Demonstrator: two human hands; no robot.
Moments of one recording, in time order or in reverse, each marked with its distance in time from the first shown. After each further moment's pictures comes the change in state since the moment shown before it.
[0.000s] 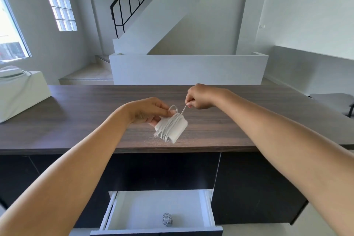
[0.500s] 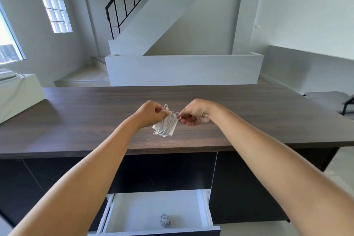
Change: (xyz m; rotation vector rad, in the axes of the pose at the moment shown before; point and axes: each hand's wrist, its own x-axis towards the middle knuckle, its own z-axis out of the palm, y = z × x) left_hand 0.033 -0.024 0.016 0.442 0.595 0.009; right_hand -0.011 -0.013 0.038 1.298 -0.175 0.400
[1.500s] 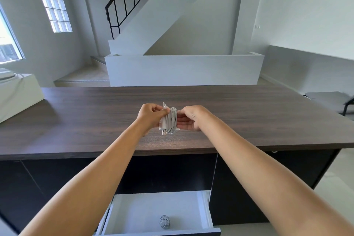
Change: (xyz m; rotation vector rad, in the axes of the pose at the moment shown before) left_hand 0.003 -0.001 0.018 -0.584 0.179 -0.210; right_hand 0.003 0.003 0.024 0.444 0.202 0.106
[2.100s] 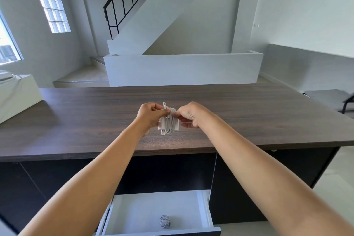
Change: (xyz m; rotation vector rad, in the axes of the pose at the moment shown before) left_hand 0.001 0.001 0.003 -0.055 -0.006 -0.041; right_hand 0.006 -0.006 0.001 -0.388 0.065 -0.066
